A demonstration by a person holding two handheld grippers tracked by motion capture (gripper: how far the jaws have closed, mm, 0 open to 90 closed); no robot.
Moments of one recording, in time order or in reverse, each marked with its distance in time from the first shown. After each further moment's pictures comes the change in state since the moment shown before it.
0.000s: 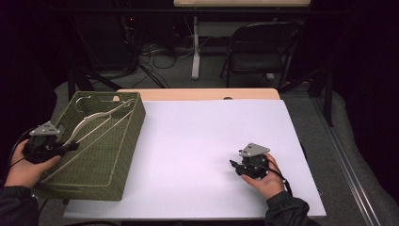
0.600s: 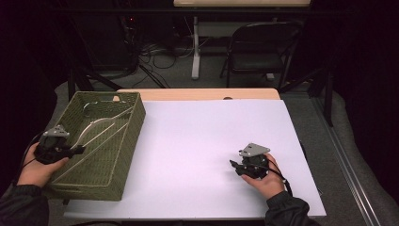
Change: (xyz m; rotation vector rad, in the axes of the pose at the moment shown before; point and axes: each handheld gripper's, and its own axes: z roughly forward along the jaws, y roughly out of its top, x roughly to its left) left arm 0.004 -0.008 0.029 0.069 -0.017 -0.070; right arm -0.001 0.000 -0.001 0.019 0.004 -0.001
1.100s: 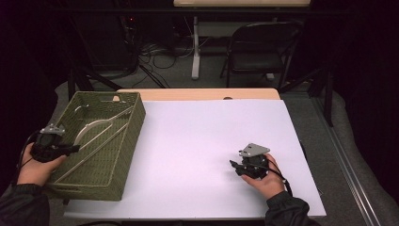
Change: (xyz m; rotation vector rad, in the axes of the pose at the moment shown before) left arm 0.008 -0.002 -0.003 0.000 0.128 -0.099; right arm 0.000 -0.001 0.001 -0.014 0.003 0.003
